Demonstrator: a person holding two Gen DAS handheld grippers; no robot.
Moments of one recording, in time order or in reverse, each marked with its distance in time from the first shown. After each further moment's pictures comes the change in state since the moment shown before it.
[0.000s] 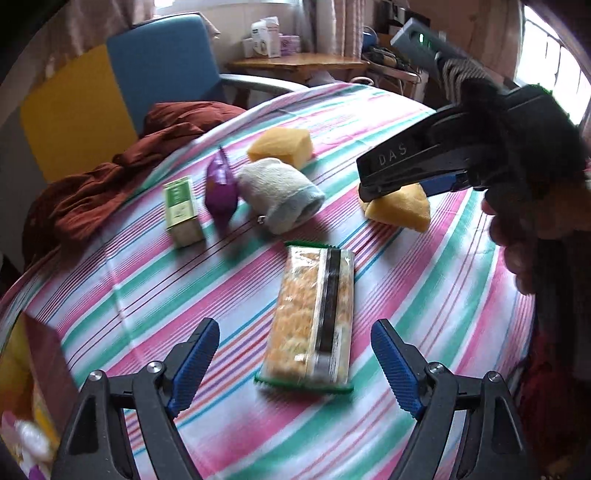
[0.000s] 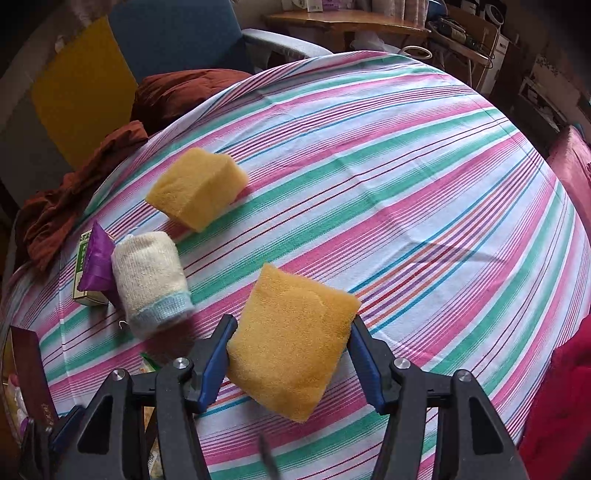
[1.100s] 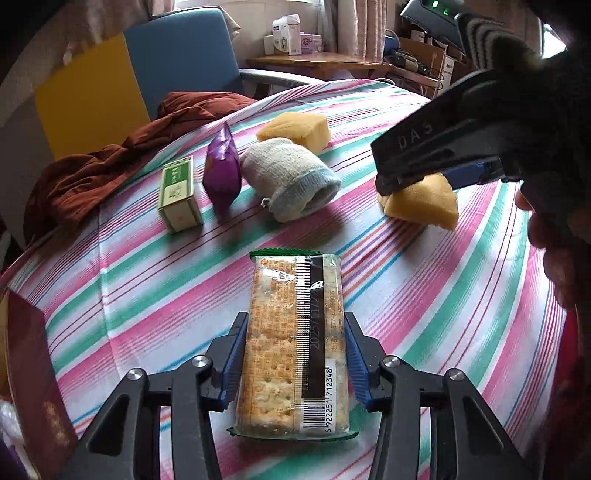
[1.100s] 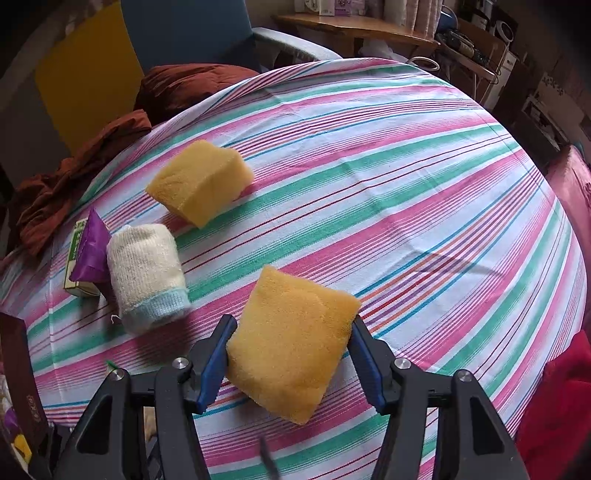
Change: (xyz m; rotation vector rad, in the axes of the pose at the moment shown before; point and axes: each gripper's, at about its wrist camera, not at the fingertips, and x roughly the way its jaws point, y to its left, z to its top) left arm 0.020 -0.005 -0.014 -0.077 -0.020 0.067; right arm 0.002 0.003 0.003 -0.094 -0.027 -0.005
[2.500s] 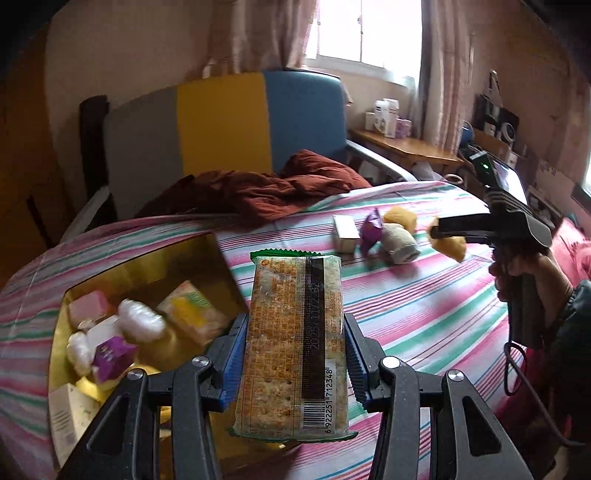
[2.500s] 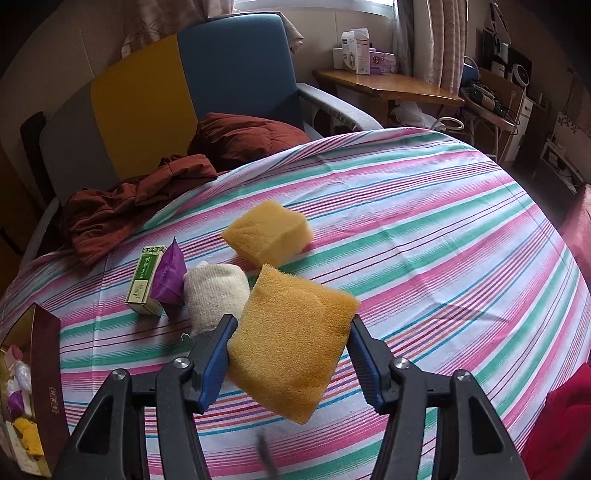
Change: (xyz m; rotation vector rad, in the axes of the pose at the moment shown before) left arm -0.184 0.092 -0.089 -0.299 -0.256 0.193; right arm -0.039 0.024 -0.010 -0.181 -0.234 0.120
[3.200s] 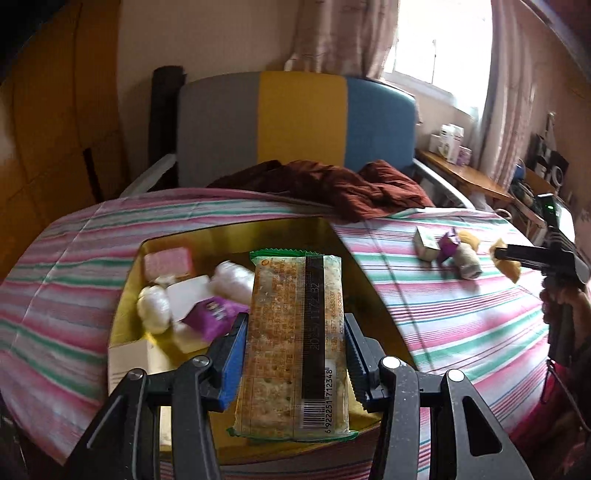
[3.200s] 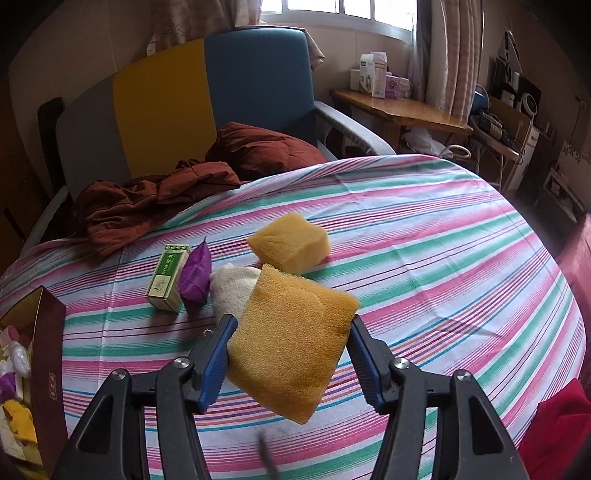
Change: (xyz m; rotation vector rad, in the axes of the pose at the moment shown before) left arm -0.027 0.099 -0.034 -0.192 -0.011 0.144; right arm -0.019 0.027 -0.007 -0.116 -0.091 0.010
